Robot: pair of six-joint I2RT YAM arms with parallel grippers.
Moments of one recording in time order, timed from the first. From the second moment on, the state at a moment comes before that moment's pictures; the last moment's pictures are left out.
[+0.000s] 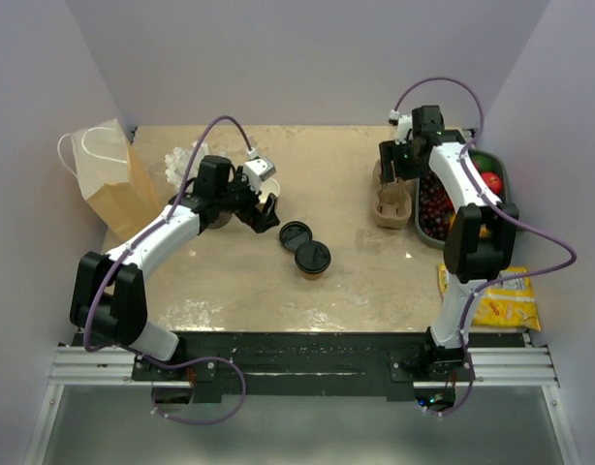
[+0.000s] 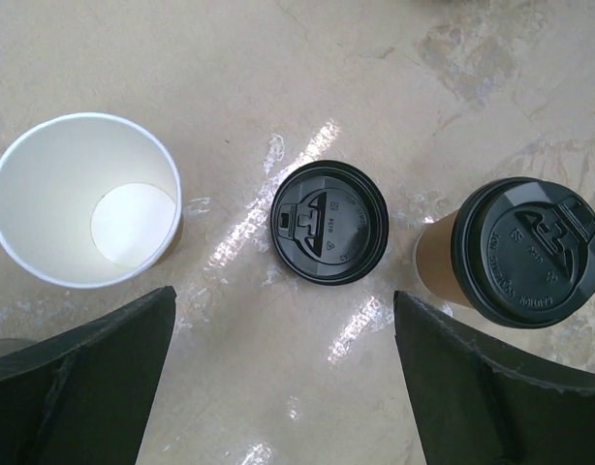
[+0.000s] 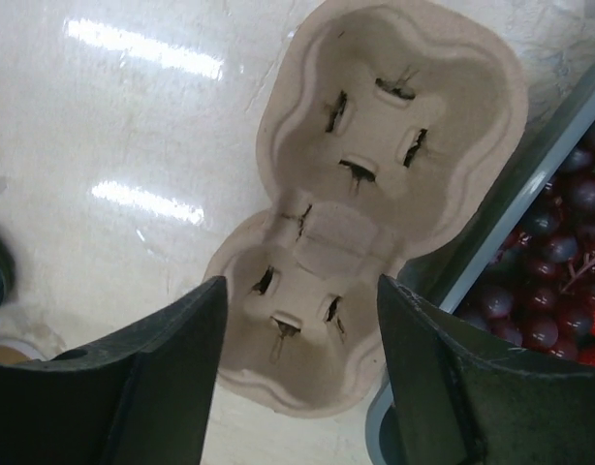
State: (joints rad) left arm -0.34 1.51 1.08 -0.24 0.52 0.22; right arm 0.07 1.95 1.76 -0.81 -0.16 -0.11
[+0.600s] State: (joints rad) left arm -0.34 1.51 1.07 -0.22 0.49 0.19; right arm 0.07 2.03 1.78 -0.79 -0.10 -0.03
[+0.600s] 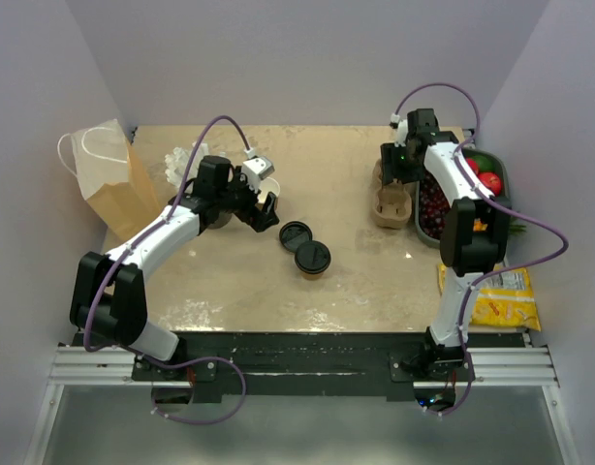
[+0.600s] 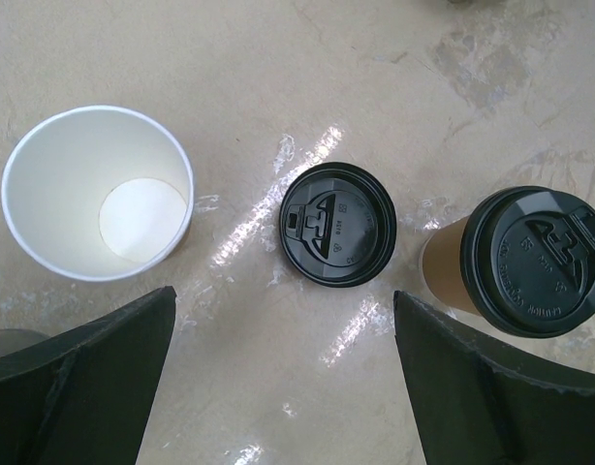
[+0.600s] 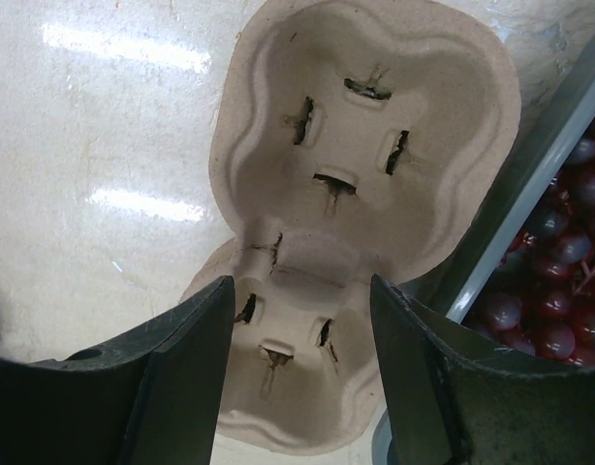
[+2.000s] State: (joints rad) left arm -0.33 1.51 1.04 -0.20 0.49 0.18; right arm 0.07 2.07 1.78 -0.79 -0.05 0.03
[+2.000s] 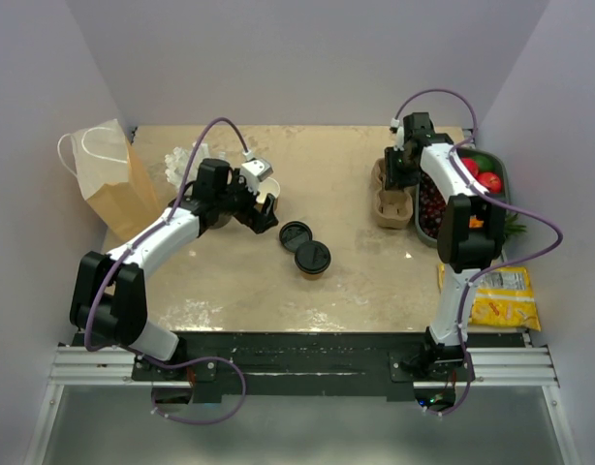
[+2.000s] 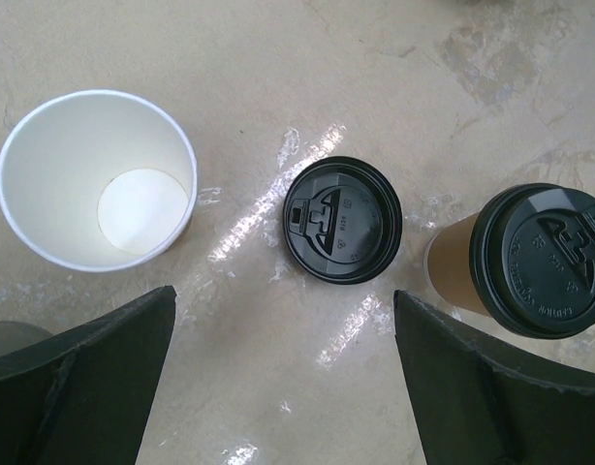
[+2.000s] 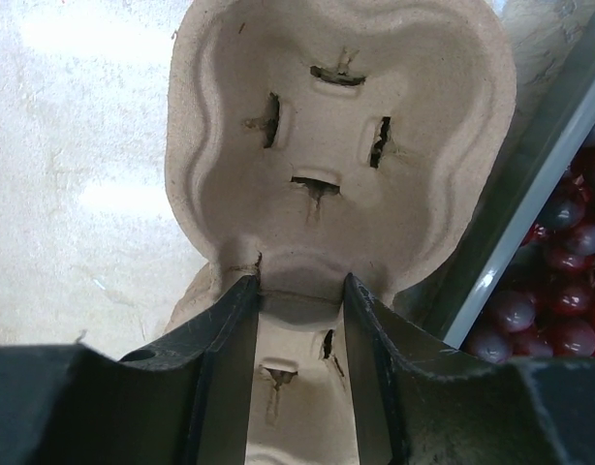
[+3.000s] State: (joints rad) left arm -0.33 1.49 1.12 -0.25 0.54 0.17; right arm 0.08 1.96 1.85 -0.81 -0.13 0.02
